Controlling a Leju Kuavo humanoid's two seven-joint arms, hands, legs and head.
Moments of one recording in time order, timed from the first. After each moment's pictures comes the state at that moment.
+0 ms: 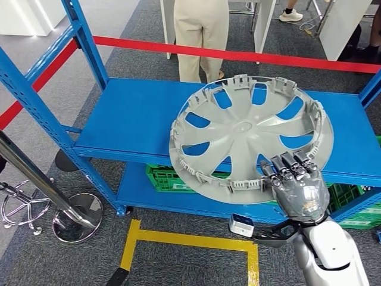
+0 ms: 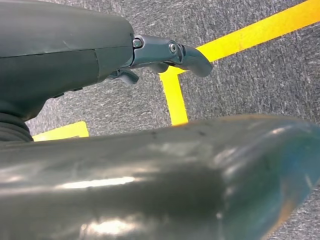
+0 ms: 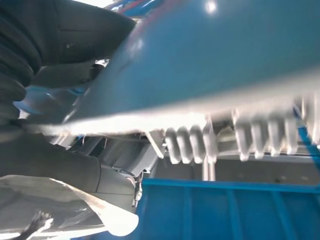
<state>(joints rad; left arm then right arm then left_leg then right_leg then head) -0.11 -0.19 1.11 -0.27 -1.52 0.07 -0.17 -0.09 0.00 0.17 -1.75 1.57 -0.68 -0.45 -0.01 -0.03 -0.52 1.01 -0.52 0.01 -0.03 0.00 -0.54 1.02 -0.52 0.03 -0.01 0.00</state>
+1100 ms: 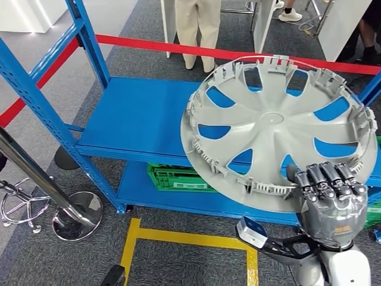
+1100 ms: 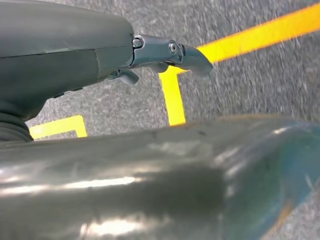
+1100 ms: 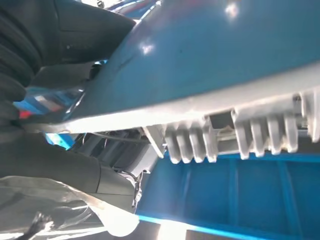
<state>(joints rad) -0.12 -0.18 1.11 -0.27 -1.48 0.05 -0.18 0.05 0.31 -0.04 -1.99 1.57 -0.68 -0.62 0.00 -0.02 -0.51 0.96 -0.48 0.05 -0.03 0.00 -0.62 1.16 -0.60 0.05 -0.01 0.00</state>
